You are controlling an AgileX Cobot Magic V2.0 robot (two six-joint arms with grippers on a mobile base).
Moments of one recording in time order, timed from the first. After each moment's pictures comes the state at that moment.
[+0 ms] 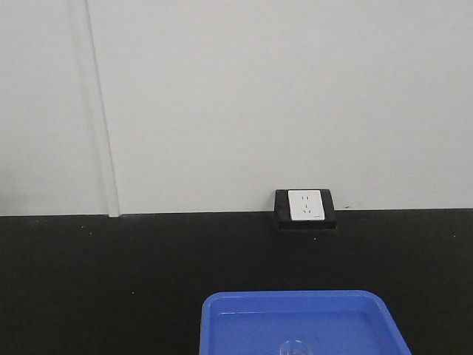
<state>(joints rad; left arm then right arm) 0.00 -0.02 0.03 -0.06 0.36 0.02 -0.04 0.42 -0.36 -0.12 -0.04 0.20</state>
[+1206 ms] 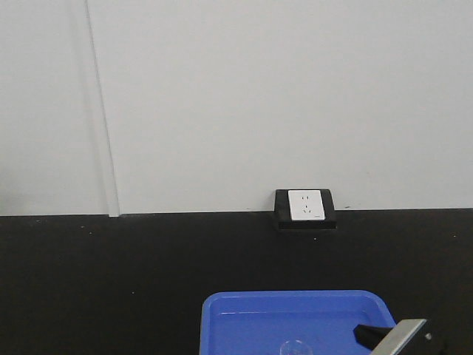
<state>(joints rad) 0.00 -0.02 0.03 -0.06 0.36 0.02 0.22 1.38 -0.37 -0.58 -0.63 0.20</state>
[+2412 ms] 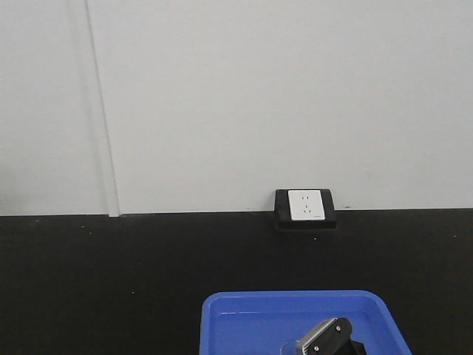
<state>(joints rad) 0.00 -0.02 0.03 -0.06 0.36 0.02 0.29 2.00 -0.68 -0.50 -0.75 0.20</state>
